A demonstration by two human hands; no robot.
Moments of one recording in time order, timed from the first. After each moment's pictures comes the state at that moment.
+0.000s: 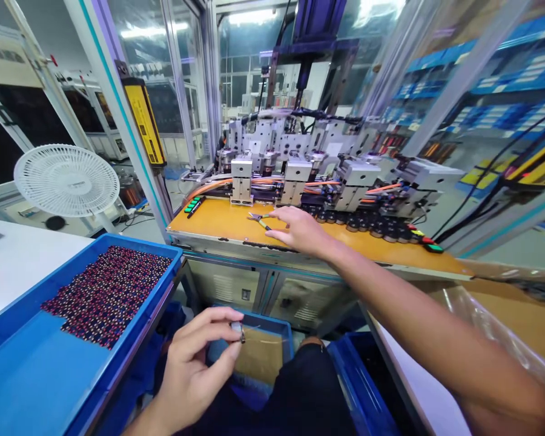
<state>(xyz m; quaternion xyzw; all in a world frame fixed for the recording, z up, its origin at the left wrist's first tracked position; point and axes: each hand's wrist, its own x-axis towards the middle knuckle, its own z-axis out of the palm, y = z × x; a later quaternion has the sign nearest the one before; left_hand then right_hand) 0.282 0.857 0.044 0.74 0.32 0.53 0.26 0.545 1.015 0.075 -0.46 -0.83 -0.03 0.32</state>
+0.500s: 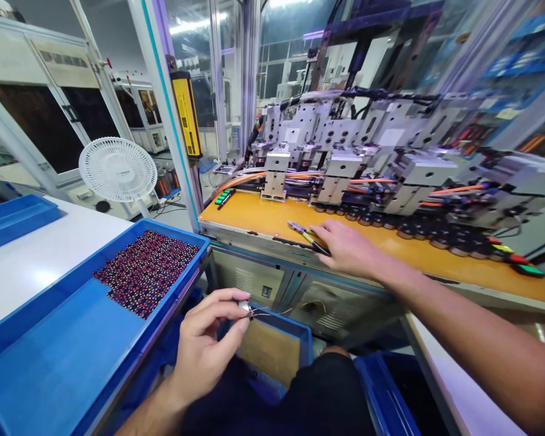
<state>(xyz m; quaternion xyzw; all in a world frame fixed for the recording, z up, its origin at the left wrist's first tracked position) 0.273 0.851 0.047 0.66 0.38 0.59 0.27 0.564 1.014 0.041 -0.49 -0.86 -0.04 0.16</state>
